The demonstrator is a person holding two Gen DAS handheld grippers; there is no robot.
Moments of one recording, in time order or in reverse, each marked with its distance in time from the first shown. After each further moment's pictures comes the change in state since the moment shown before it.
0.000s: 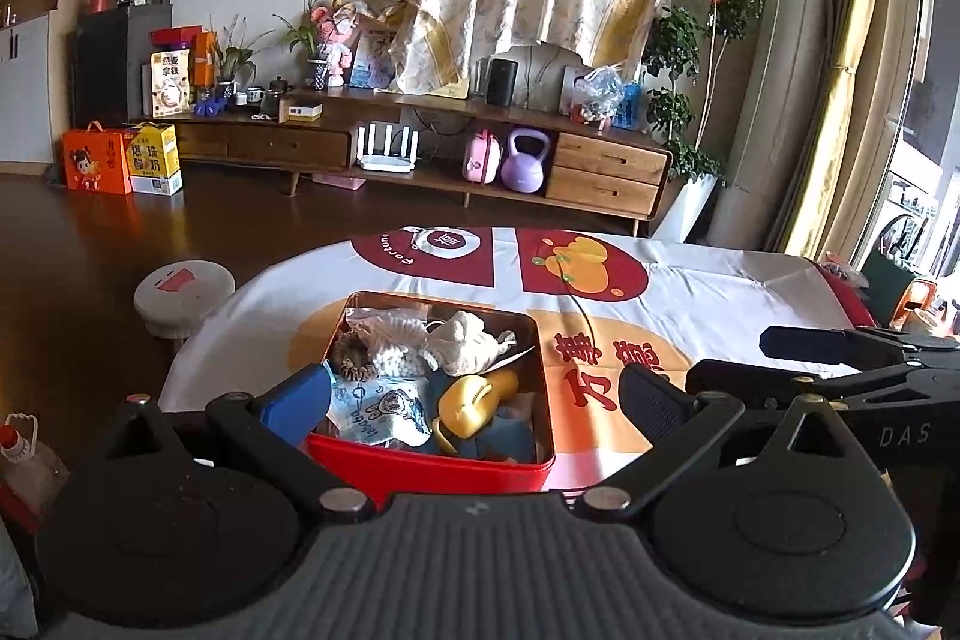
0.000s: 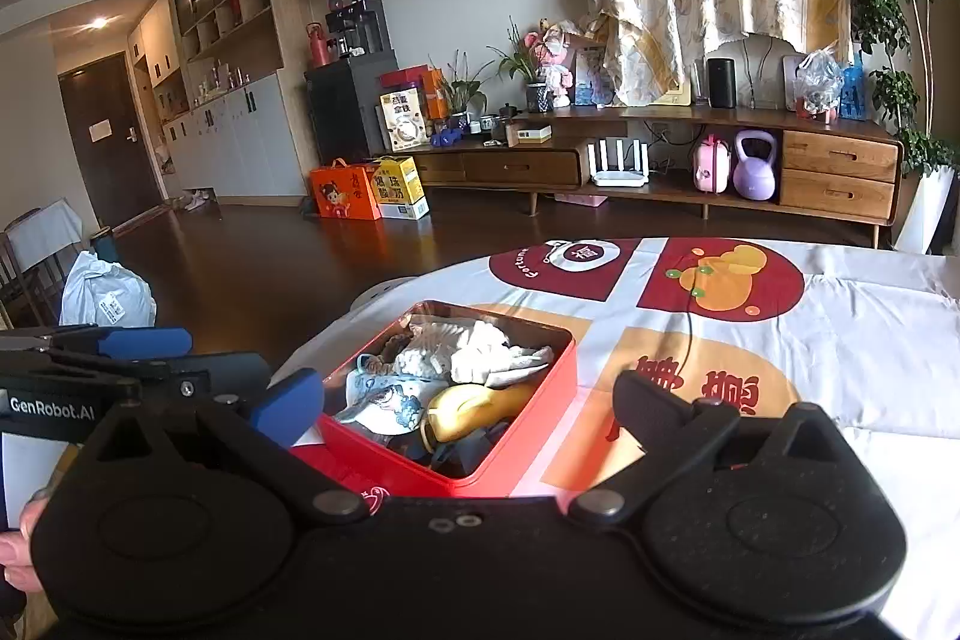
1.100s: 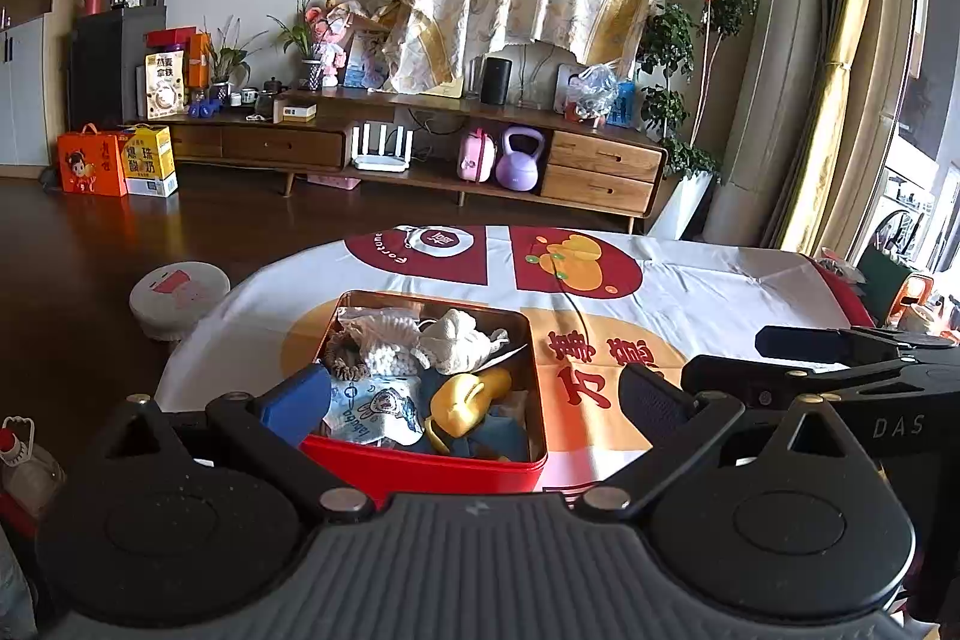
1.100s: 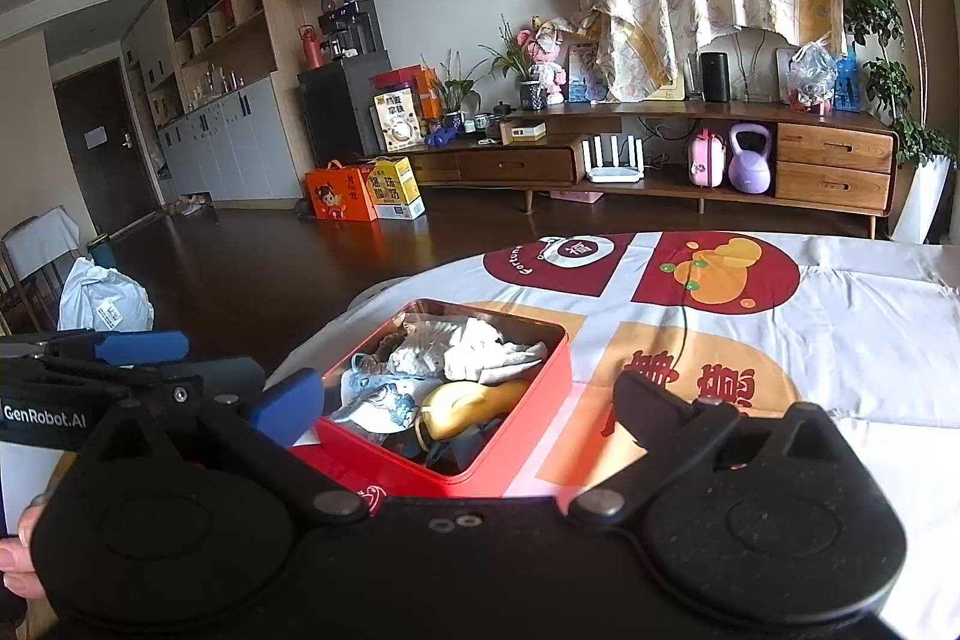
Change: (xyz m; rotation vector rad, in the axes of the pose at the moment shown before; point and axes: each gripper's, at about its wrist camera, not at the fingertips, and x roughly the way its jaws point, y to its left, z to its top) left arm 0.001 -0.003 -0.001 0.007 0.001 -0.009; right arm 0.000 0.001 -0.007 0.017 0.000 -0.008
